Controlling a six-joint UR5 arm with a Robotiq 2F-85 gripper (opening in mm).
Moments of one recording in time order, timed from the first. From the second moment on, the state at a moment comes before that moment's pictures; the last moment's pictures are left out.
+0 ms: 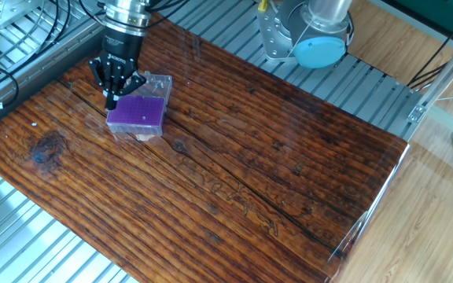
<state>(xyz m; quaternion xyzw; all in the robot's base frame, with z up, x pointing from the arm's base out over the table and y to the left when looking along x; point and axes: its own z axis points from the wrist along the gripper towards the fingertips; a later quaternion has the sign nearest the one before) 0.551 -0.155 0.075 -0.12 0.93 0.03 0.34</state>
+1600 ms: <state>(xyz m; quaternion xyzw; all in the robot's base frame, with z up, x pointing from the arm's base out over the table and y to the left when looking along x) 0.546 -0.149 0.103 -0.13 0.90 0.07 0.41</state>
